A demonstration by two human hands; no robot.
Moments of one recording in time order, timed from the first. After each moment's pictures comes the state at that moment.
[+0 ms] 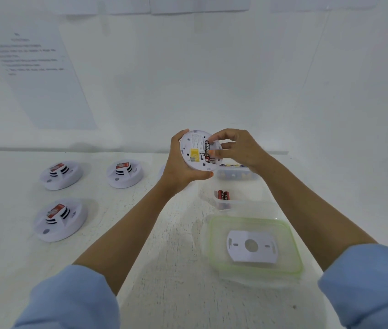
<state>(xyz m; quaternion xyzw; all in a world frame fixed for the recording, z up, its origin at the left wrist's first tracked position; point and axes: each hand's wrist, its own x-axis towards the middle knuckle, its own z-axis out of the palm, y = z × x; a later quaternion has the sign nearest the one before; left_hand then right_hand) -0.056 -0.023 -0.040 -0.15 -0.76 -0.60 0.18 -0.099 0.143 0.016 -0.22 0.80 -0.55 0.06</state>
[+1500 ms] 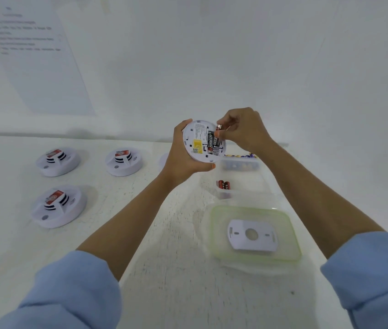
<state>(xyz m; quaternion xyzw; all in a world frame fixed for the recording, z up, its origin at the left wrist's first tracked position) -0.059 -0.027 -0.046 -0.15 -0.76 -0.61 0.19 -0.106 0.137 0.028 -0.23 0.87 -0.42 -0.09</state>
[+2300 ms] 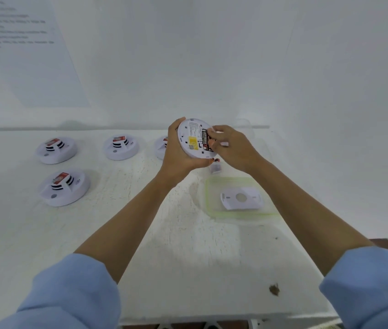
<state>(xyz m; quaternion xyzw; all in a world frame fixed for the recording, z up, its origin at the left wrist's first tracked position) 0.013 -0.008 -0.050 -0.15 -0.71 -0.66 0.17 -0.005 0.143 -0.007 -0.23 0.88 -0.42 -0.05</state>
